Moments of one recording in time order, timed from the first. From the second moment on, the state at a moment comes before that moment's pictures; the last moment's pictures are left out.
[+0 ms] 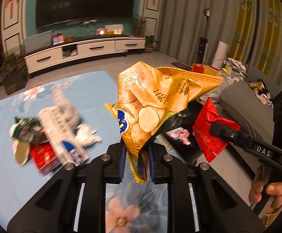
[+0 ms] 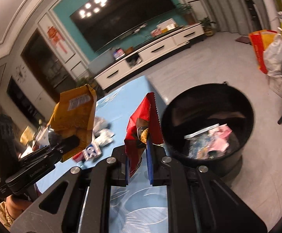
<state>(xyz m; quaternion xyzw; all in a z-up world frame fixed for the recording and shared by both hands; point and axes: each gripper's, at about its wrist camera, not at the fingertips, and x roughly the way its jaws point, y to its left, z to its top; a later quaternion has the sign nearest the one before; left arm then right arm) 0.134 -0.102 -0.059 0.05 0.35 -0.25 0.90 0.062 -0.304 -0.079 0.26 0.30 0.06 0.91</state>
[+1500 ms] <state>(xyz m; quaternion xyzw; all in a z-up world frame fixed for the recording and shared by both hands) 0.158 -0.193 -0.041 0.09 0.32 -0.22 0.92 0.041 -0.363 -0.070 0.25 0.29 -0.07 0.92</state>
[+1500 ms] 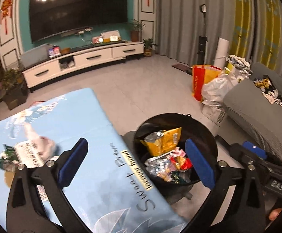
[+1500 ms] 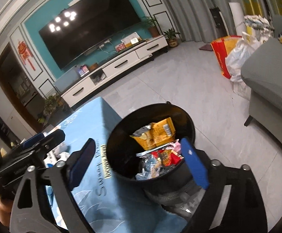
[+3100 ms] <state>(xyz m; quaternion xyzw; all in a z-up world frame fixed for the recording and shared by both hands) 0.166 0.038 -0.162 -0.07 0.45 -0.10 0.88 0.106 -0.171 -0.124 0.15 0.45 0.15 0.87</state>
